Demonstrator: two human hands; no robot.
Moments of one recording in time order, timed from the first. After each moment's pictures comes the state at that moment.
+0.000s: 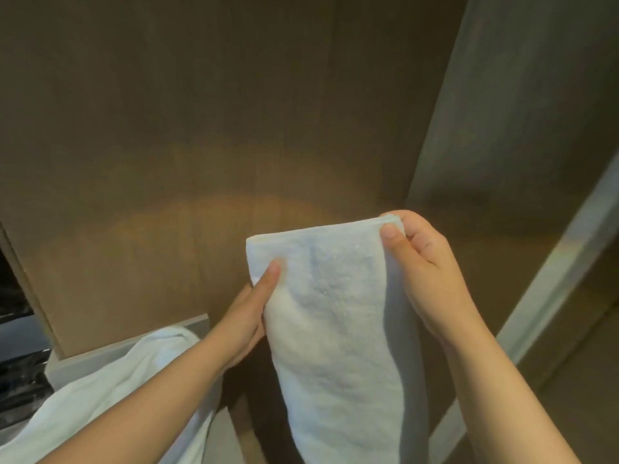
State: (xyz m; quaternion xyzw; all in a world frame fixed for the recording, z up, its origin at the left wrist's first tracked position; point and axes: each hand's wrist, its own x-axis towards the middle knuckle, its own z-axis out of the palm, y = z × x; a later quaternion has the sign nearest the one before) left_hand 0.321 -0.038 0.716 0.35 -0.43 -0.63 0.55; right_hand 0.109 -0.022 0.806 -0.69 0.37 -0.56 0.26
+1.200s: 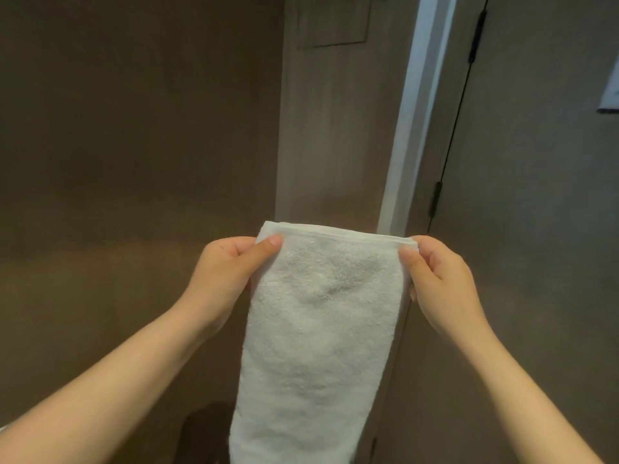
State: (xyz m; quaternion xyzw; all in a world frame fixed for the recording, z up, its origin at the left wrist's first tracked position) left_hand 0.206 -0.001 0.835 0.24 -0.64 -0.51 0.52; right_hand -0.036 0.106 0.835 -0.57 0.60 -0.56 -0.01
